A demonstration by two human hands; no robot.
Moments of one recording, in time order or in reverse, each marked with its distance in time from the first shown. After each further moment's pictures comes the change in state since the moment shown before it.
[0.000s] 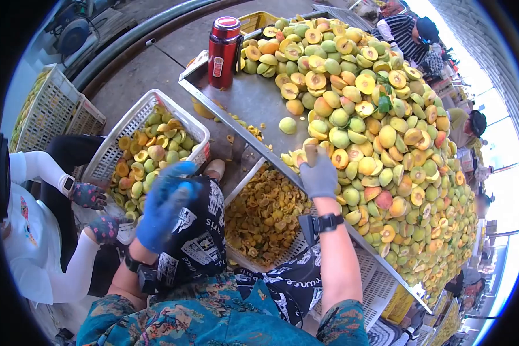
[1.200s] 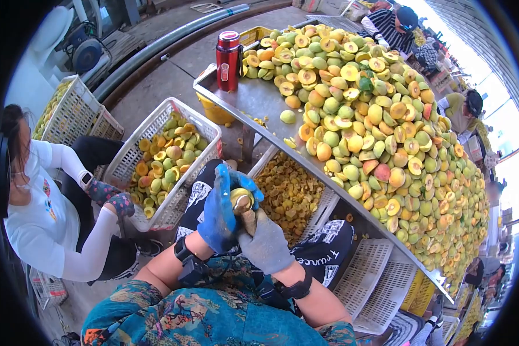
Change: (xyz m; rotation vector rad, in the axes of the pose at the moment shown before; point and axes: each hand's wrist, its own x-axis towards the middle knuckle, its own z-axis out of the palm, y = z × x) left_hand -0.059 -0.021 0.093 -0.245 -0.082 -0.077; right_hand -0.221 -0.133 -0.078 0.527 -0.299 -0.011
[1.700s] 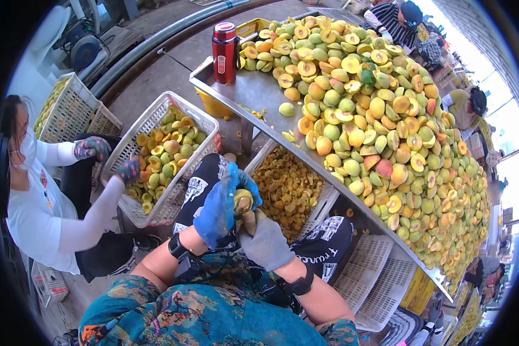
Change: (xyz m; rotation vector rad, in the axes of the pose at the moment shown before) left_hand 0.007 -0.002 -0.006 0.260 -0.137 -0.060; right_hand 0.002 0.018 -0.001 0.087 -0.077 0.022
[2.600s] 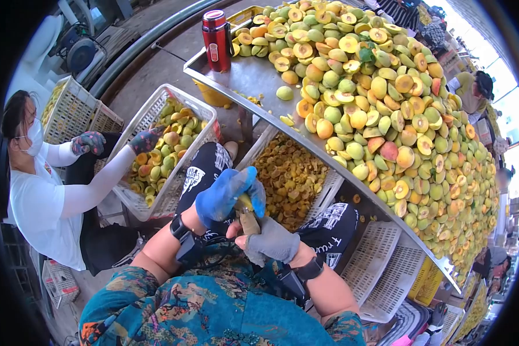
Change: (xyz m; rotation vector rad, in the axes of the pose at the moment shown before) left_hand 0.015 0.000 -0.001 0.114 -0.363 -0.178; right_hand -0.004 0.032 -0.027 0.721 -0.679 0.242
